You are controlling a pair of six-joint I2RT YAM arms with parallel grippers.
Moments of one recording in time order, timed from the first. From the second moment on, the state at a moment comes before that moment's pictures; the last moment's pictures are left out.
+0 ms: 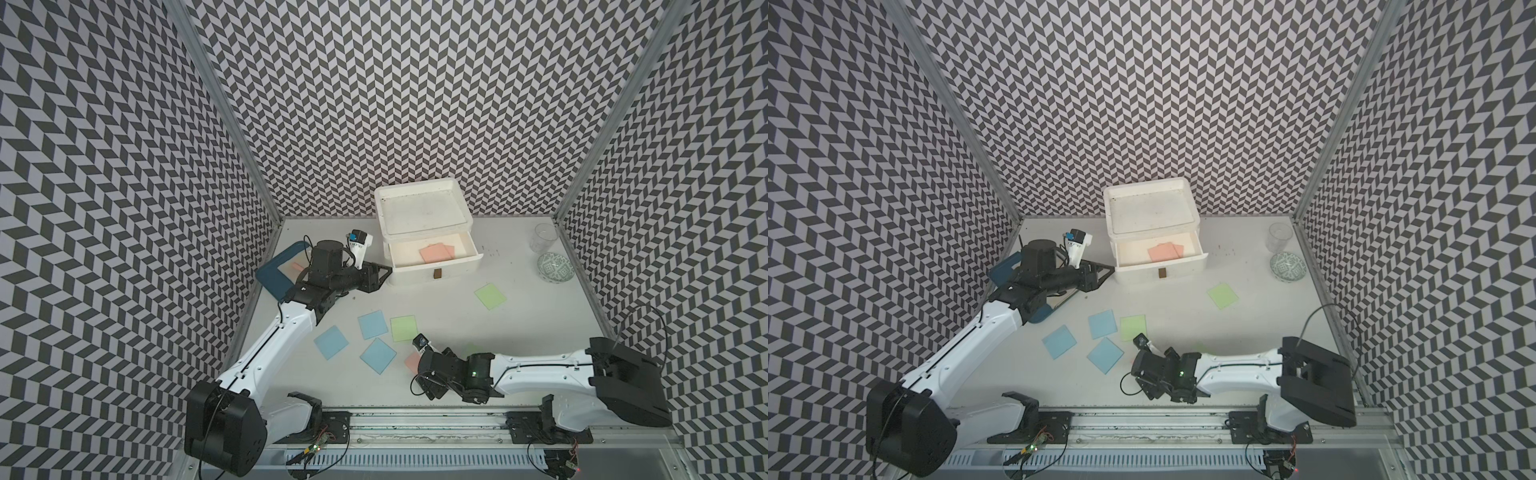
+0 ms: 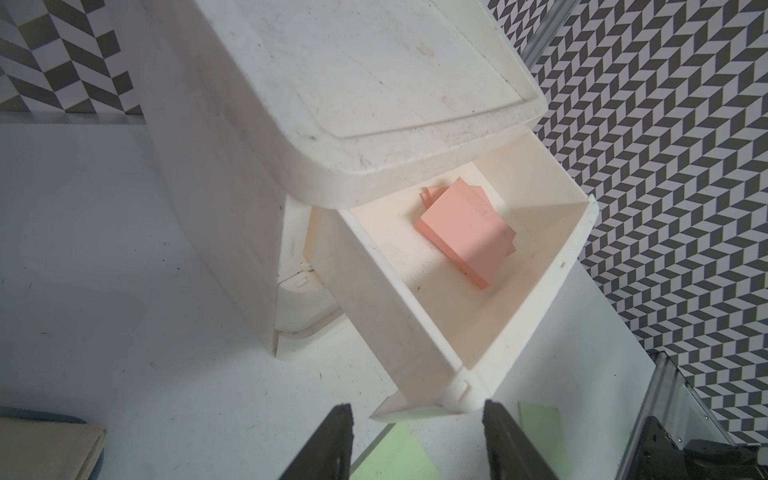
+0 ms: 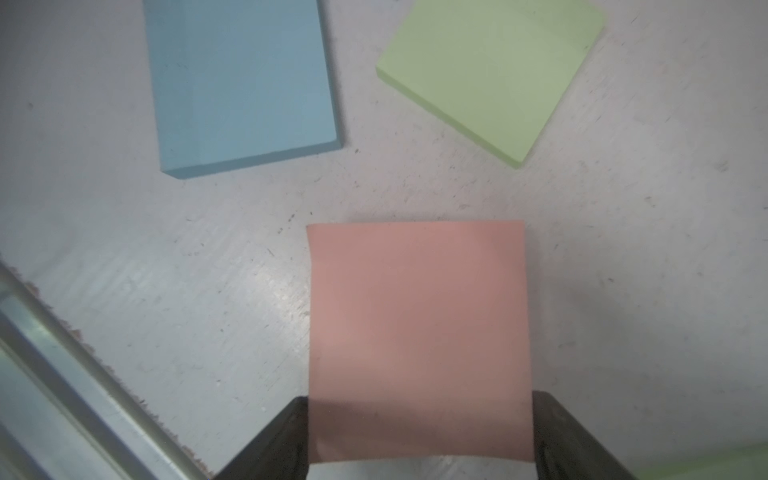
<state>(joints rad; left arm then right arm) -0.30 1.21 0.95 -0.26 0.51 -0.22 1.30 1.44 0.71 -0.33 0.30 0.51</state>
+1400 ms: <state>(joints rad) -0.59 1.23 0.89 0.20 0.77 -0.50 0.95 0.88 0.69 -0.01 0.25 0.30</state>
